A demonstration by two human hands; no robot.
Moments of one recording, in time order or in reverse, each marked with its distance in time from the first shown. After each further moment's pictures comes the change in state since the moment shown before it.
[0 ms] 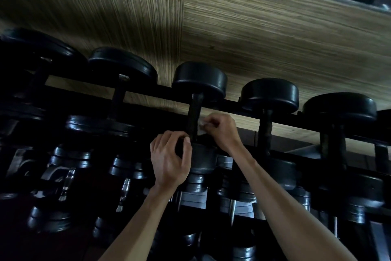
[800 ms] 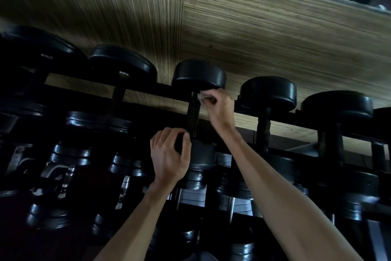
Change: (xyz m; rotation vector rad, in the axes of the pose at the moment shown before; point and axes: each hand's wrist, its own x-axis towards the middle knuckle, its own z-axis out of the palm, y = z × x) left_hand -0.001 0.000 0.000 0.006 0.023 0.002; right_hand 0.033 -0.021 0.005 -0.094 0.310 -0.269
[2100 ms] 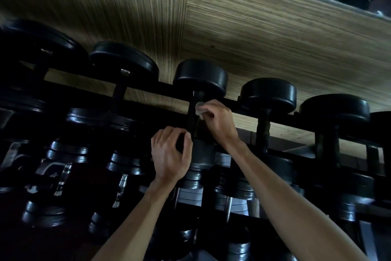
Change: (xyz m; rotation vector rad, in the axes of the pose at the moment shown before) left_hand 0.002 0.001 -0.001 -0.007 0.018 0.037; right_hand -0.023 0.001 -0.005 -0.051 -0.158 -0.124
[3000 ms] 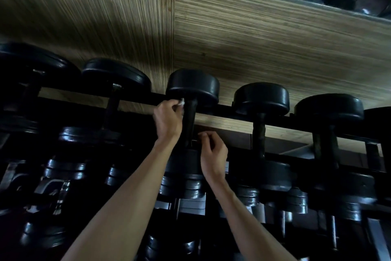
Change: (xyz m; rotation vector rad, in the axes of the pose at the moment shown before) left_hand 0.113 0.018 0.026 -0.064 -0.084 -0.231; right_hand -0.067 -0.025 0.029 0.383 0.309 0.569
